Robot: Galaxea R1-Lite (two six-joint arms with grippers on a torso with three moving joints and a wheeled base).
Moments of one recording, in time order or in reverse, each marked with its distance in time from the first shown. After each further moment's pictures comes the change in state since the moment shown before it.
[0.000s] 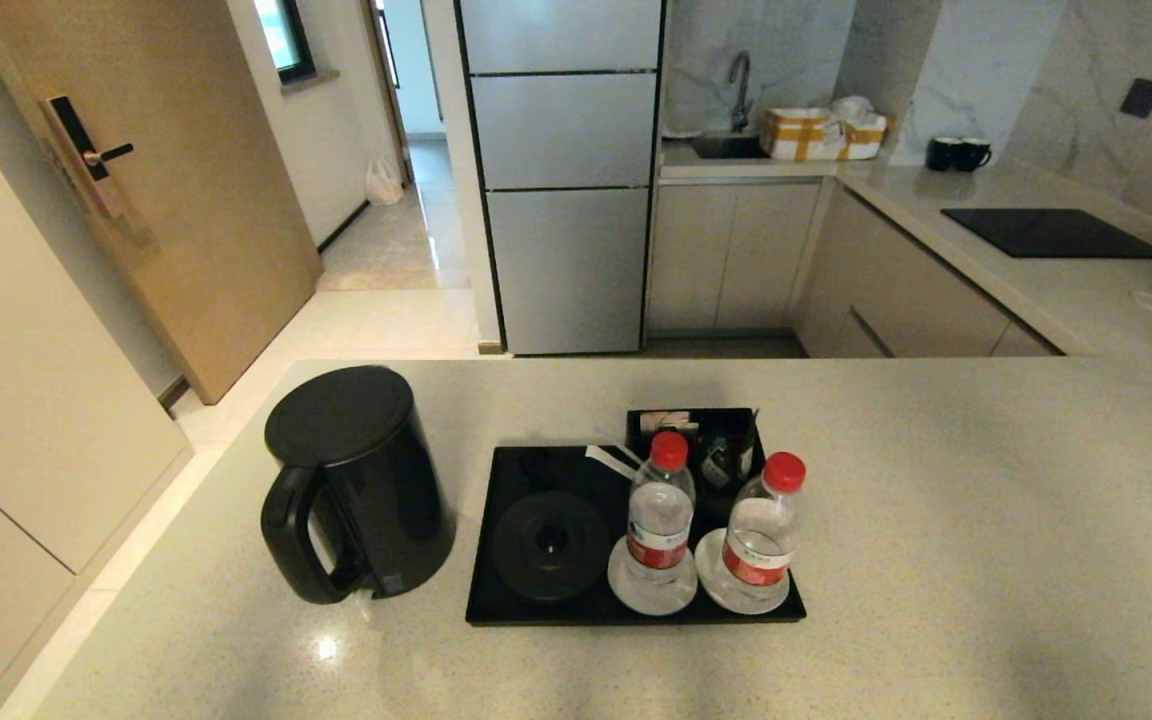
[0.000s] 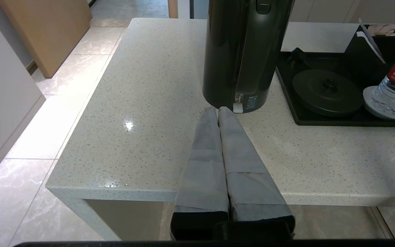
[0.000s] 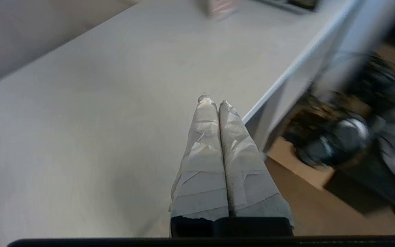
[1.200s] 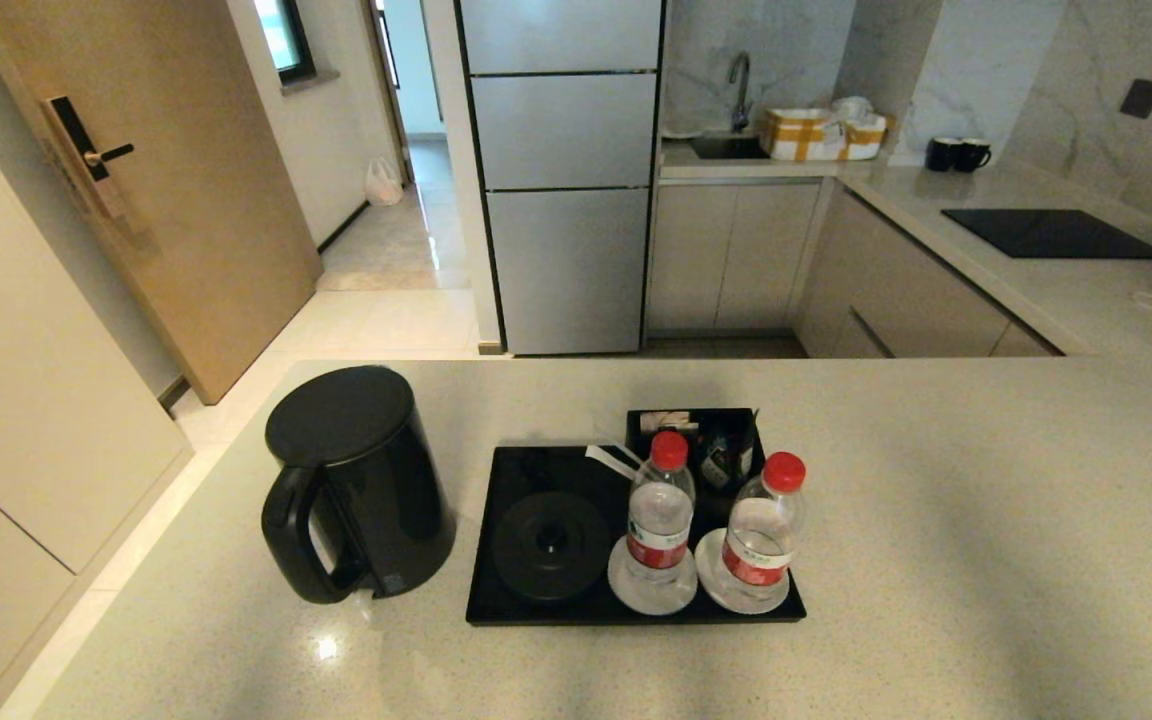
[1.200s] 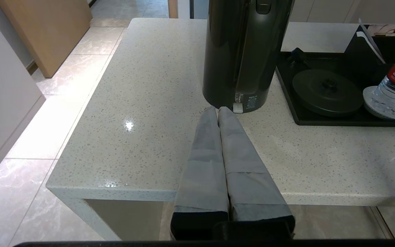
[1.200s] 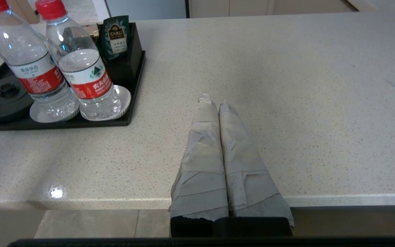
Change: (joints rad) left arm 0.000 0.000 0.000 0.000 0.000 0.000; right arm 0.004 -0.378 0.522 -0.372 0.805 -0.271
